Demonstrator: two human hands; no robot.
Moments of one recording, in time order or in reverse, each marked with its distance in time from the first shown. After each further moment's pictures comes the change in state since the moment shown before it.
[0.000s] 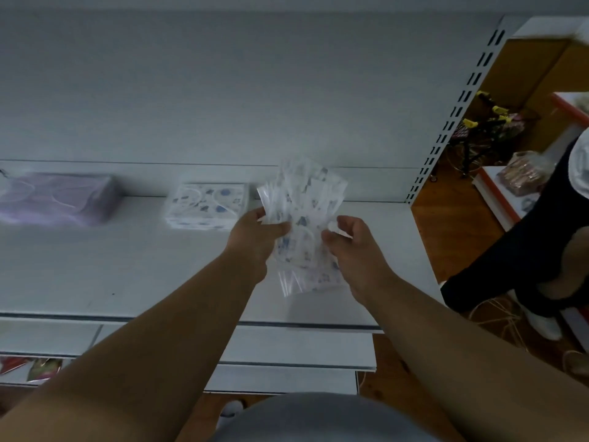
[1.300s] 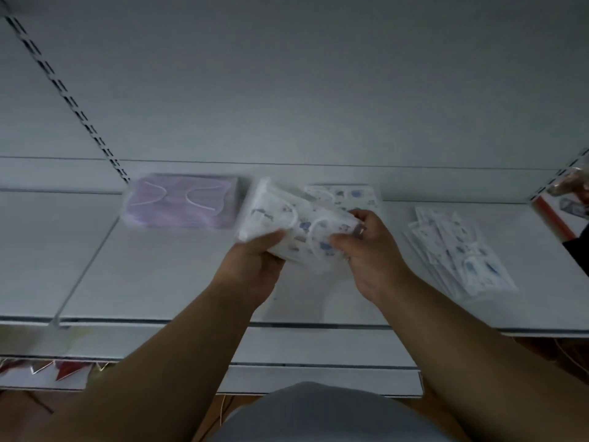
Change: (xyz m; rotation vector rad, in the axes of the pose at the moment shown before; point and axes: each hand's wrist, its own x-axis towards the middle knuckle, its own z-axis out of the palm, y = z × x) left_hand 0.043 -0.002 -0.277 -0.670 -0.374 0.059; right_hand -0.018 -0.026 0.262 0.262 -0.012 -0.079
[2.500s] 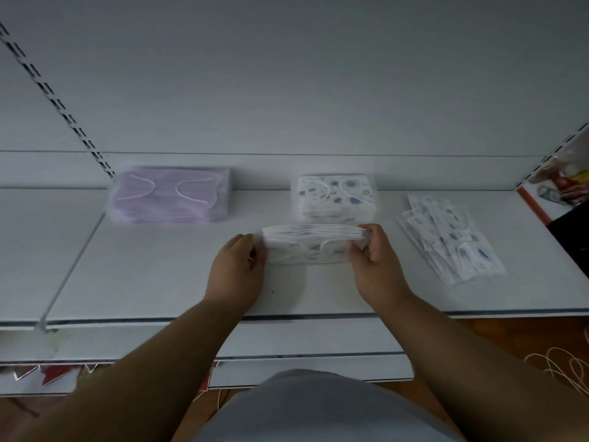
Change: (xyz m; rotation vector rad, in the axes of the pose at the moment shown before) left_hand -0.014 -0.004 -0.045 1.600 0.202 0.439; right_hand -0.024 0.035 -0.024 -0.535 0.120 -0.257
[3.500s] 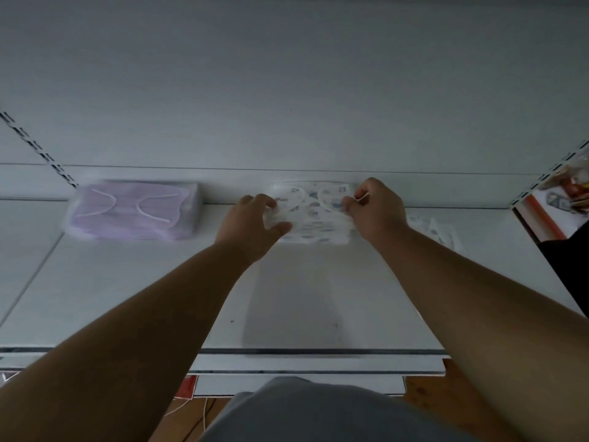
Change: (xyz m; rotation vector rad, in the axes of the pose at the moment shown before) left_hand 0.108 0.066 0.039 0.162 -0.180 0.007; right_hand 0.150 0.003 -0.052 -0.471 0.072 0.011
